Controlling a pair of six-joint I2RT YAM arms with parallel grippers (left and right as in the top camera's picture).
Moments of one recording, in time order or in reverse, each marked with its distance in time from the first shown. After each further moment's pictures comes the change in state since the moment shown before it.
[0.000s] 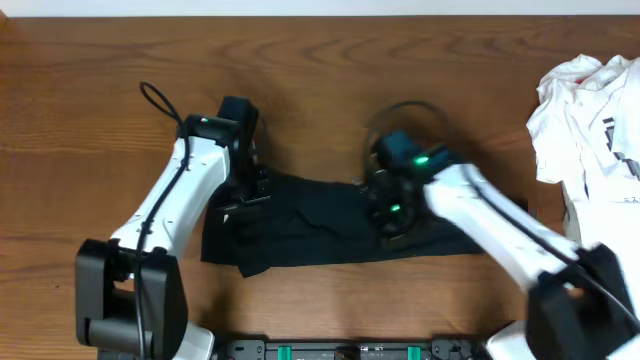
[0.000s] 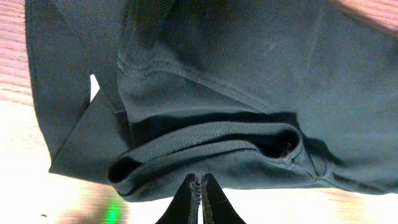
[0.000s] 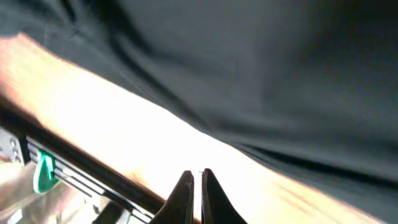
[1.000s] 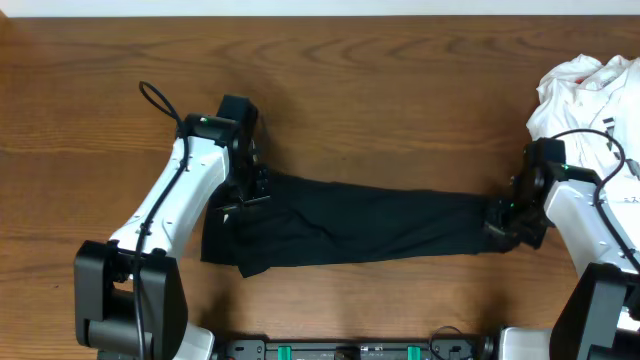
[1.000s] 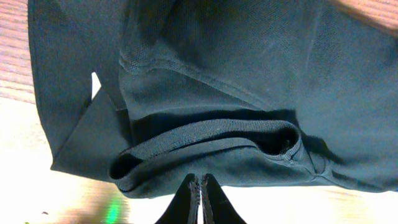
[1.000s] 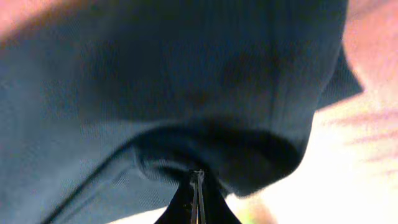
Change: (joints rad) left arm -0.002 -0.002 0.005 -0.009 0.000 0.000; right arm -0.705 -0.089 -0.259 0.164 0.268 0.156
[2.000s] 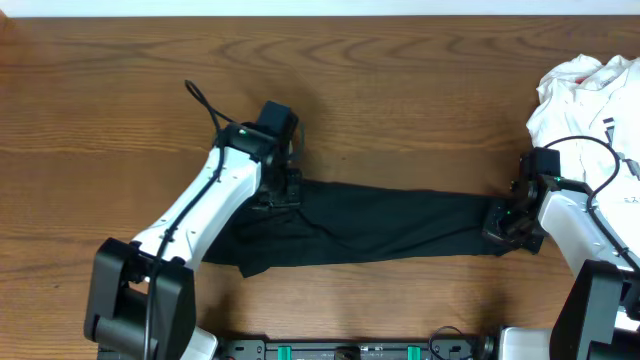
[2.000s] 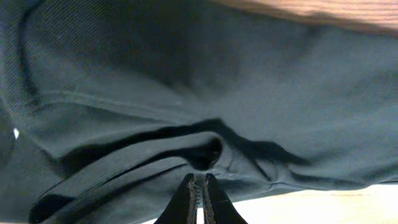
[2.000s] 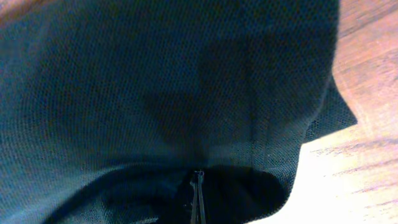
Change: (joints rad) left arm -0.174 0.000 -0.027 0.151 0.000 -0.004; right arm 0.000 0.000 -0.097 0.129 0.068 -0.024
